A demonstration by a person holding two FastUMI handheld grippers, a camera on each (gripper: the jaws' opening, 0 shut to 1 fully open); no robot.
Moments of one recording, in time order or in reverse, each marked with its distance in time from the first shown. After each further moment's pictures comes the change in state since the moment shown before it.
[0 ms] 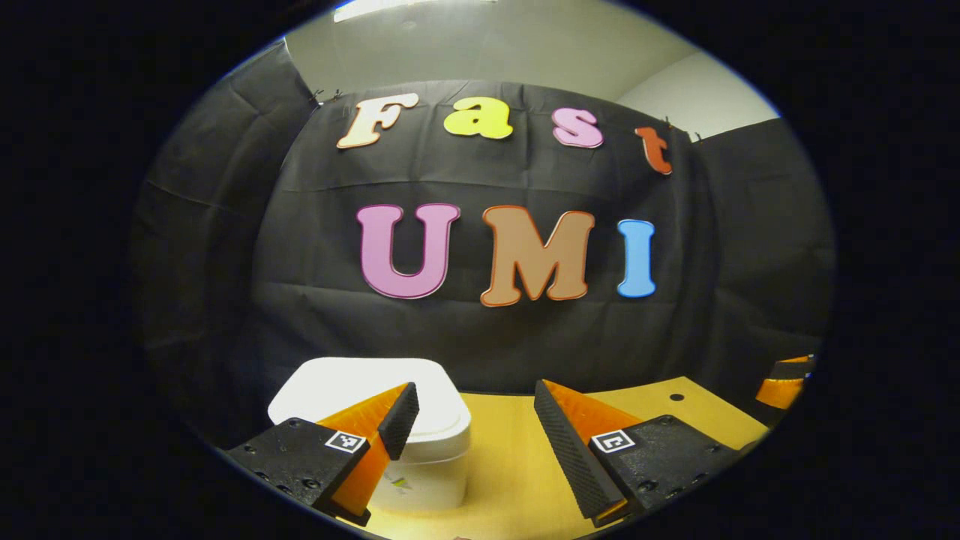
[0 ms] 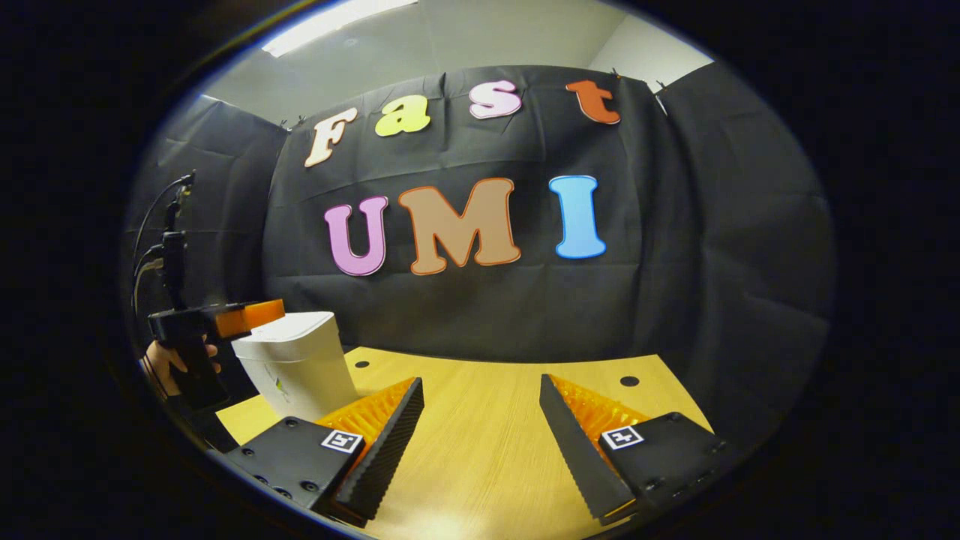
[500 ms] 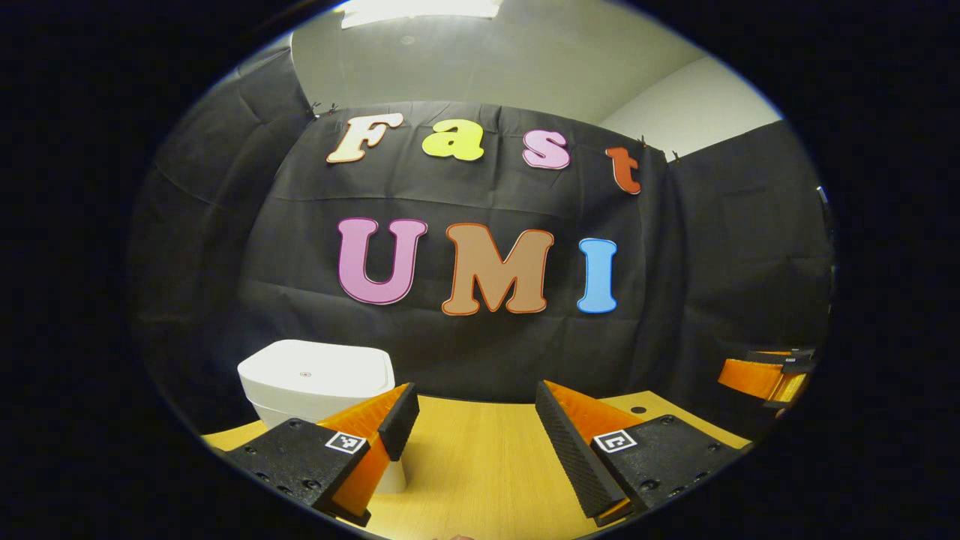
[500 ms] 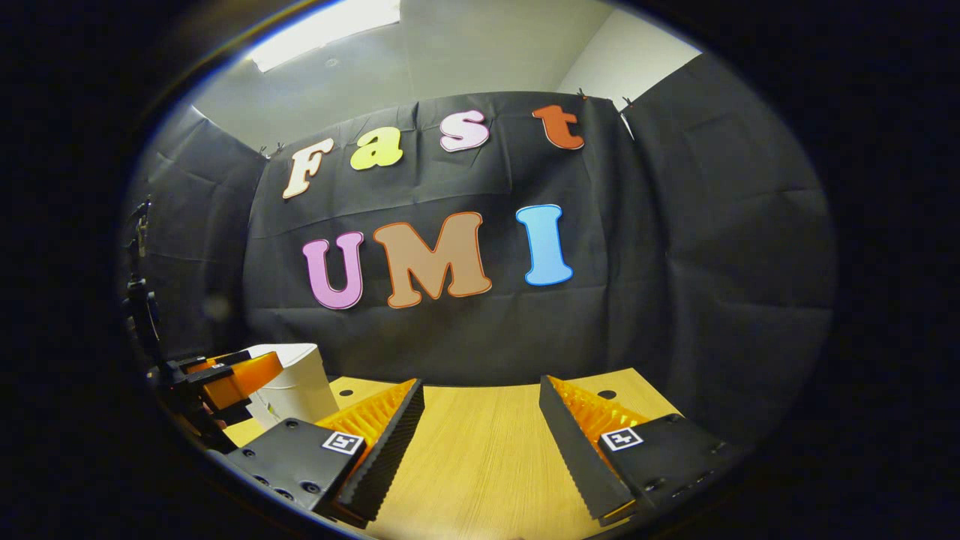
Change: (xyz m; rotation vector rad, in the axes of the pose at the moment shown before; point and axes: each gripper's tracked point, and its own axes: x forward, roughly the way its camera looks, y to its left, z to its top) left arm -0.038 -0.066 -0.007 -0.058 -0.072 -0.040; right arm -0.029 -0.019 0.014 0.055 -0.108 -0.079
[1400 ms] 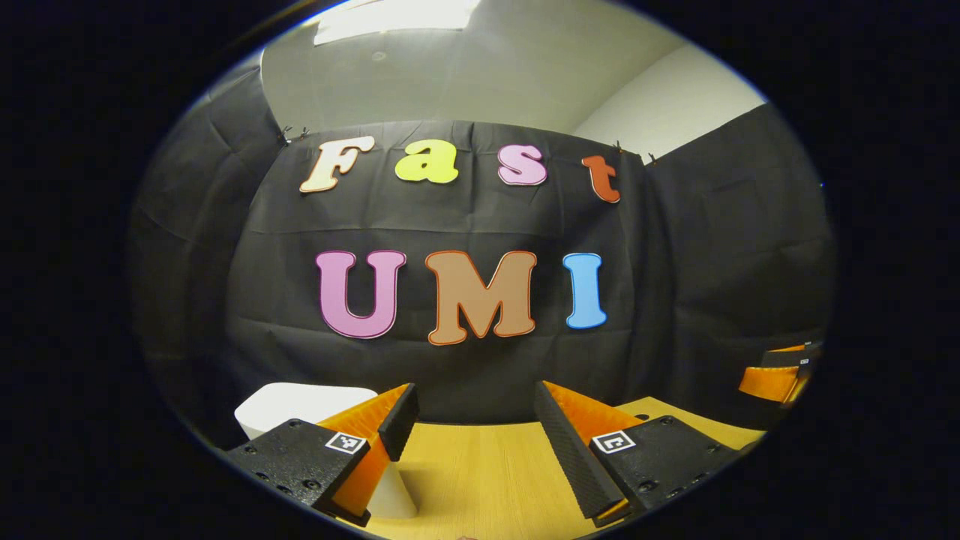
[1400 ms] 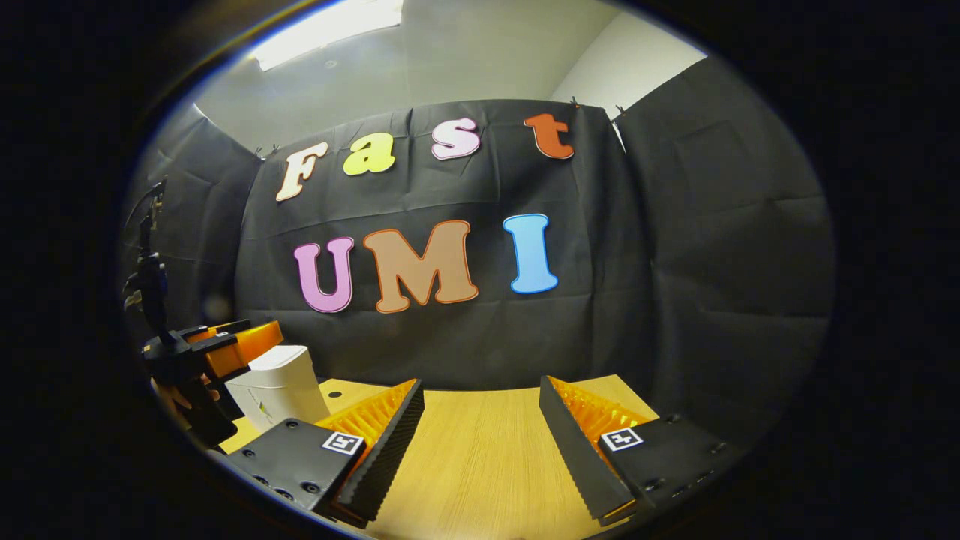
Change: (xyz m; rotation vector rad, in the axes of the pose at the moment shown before) left arm 0.020 -0.013 0.037 0.112 -0.062 -0.062; right arm -0.017 -0.018 0.011 -0.015 -0.021 -0.035
